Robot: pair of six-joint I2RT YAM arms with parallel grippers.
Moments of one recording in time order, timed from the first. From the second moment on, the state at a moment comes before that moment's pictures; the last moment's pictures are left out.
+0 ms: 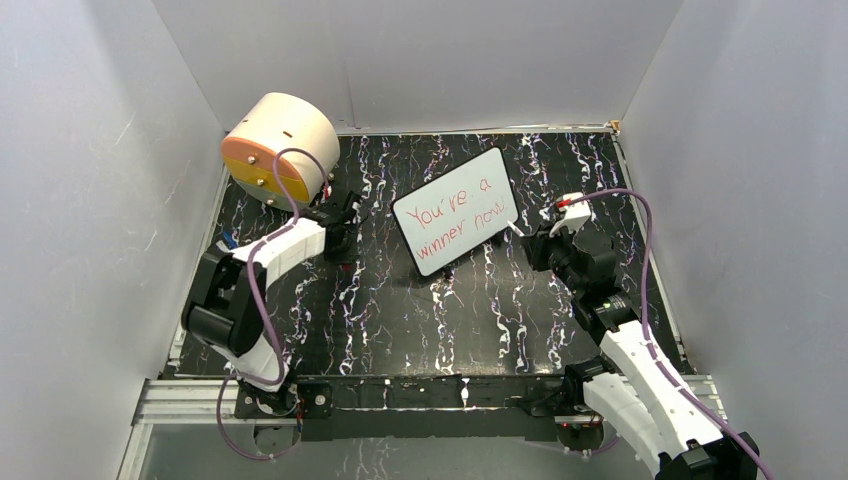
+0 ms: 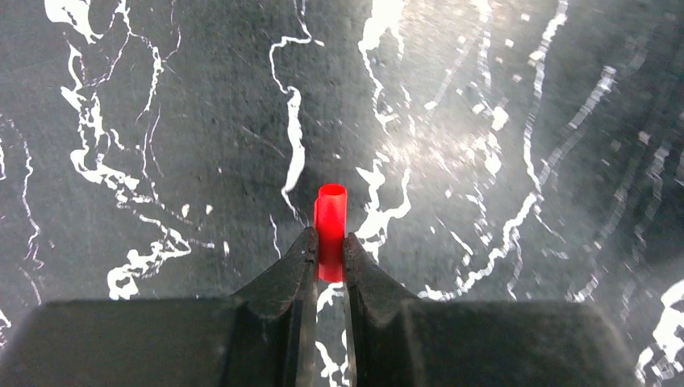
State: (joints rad) left arm -0.40 1.65 1.02 -0.56 -0.20 -0.40; right arm 0.33 0.72 0.53 -0.09 -0.07 0.18
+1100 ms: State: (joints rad) left arm -0.66 1.14 0.94 -0.49 0.18 0.26; right arm 0.33 0.75 0.53 -0.01 -0.63 0.18
